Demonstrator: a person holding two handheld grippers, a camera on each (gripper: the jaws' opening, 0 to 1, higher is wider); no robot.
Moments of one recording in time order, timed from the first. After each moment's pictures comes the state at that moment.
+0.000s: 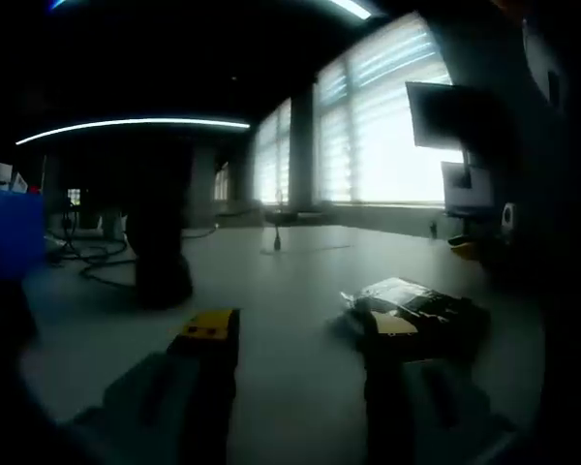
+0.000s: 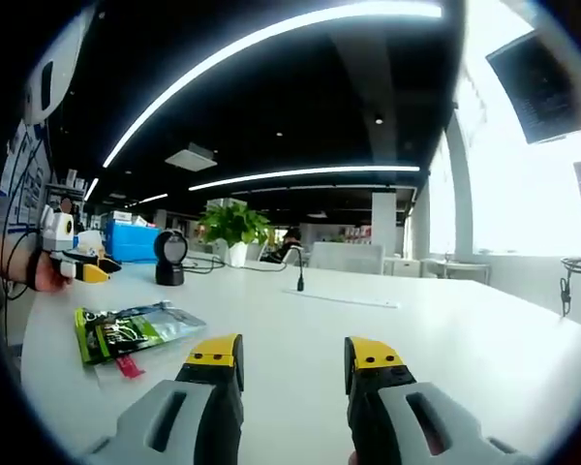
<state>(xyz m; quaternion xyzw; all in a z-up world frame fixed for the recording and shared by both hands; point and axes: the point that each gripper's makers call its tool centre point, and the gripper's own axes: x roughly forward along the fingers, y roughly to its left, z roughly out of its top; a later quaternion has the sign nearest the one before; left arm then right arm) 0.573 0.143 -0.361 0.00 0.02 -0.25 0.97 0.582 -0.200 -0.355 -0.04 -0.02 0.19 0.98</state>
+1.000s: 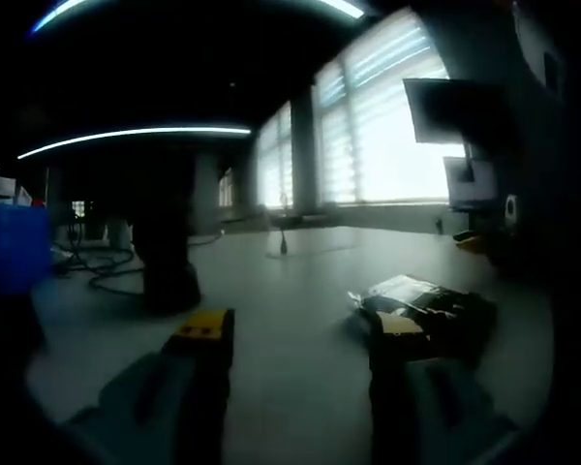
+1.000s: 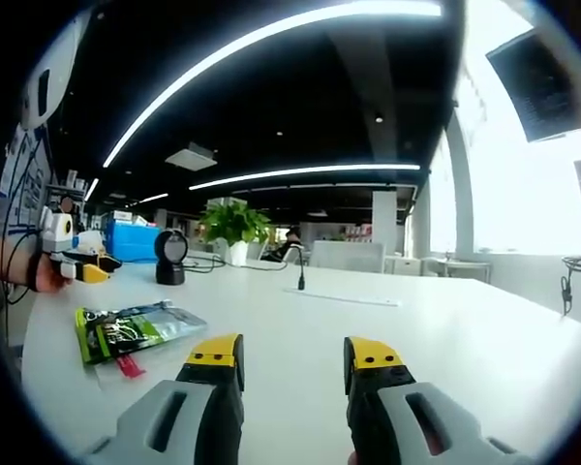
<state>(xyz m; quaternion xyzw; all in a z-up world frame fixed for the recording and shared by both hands) 0.574 0.149 -0.358 0.02 0.01 -0.24 0.97 0.583 -0.199 -0.356 -0.04 -0.02 0.19 0.98</state>
